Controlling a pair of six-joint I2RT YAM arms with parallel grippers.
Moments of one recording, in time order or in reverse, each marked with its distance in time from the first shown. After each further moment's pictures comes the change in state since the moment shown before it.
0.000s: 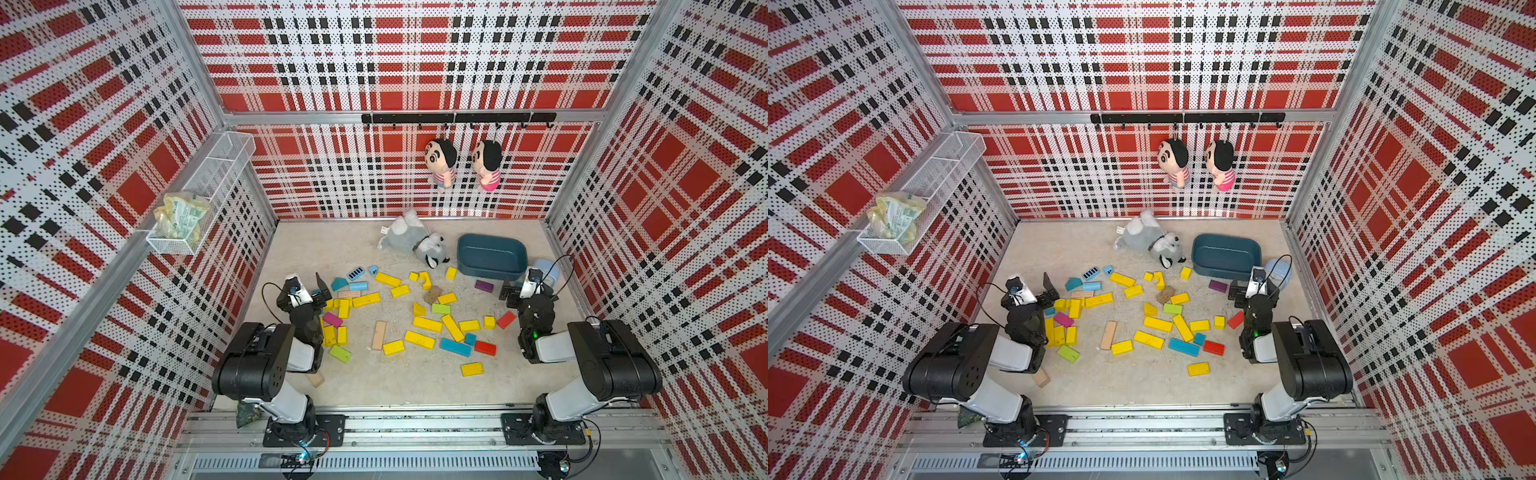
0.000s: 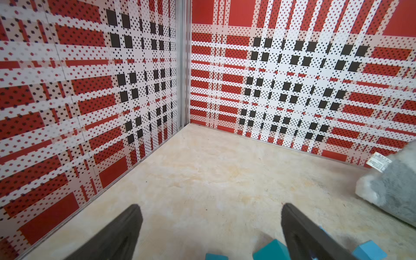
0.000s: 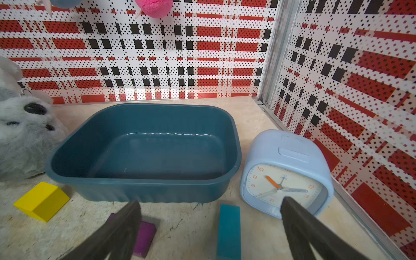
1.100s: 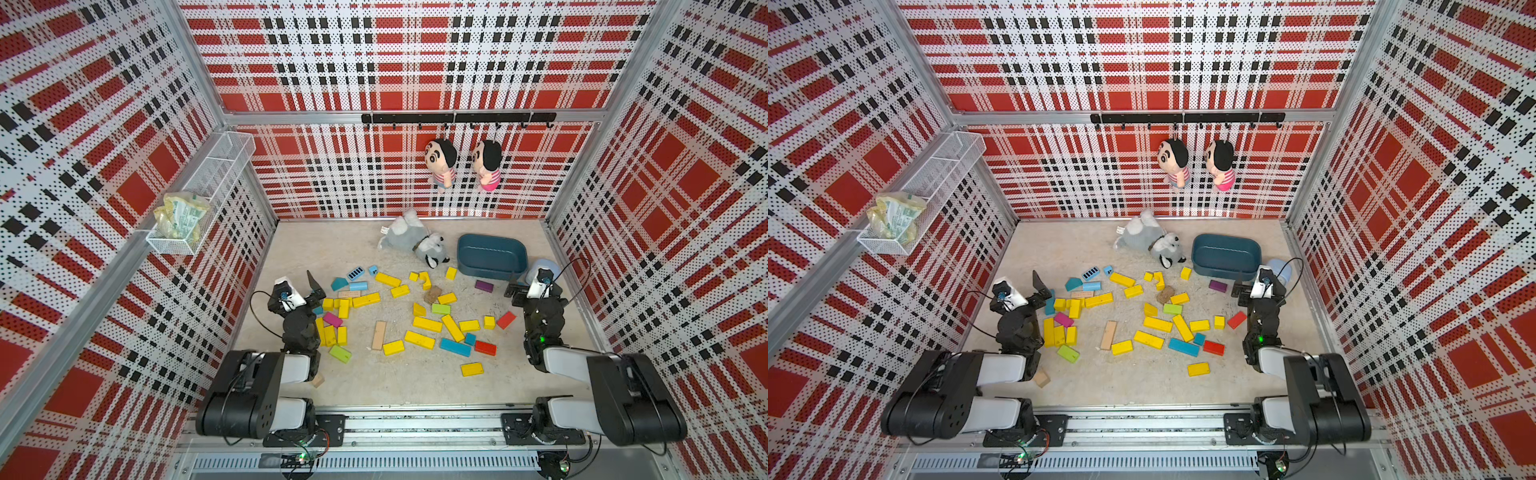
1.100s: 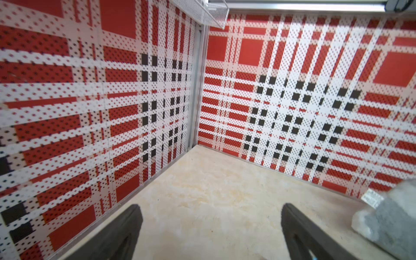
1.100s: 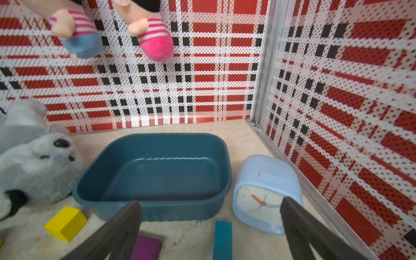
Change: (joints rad) left arm -0.009 -0.264 -0.041 -0.091 -0.083 -0.022; right arm 0.014 -0.312 0.001 -0.202 0.040 0.027
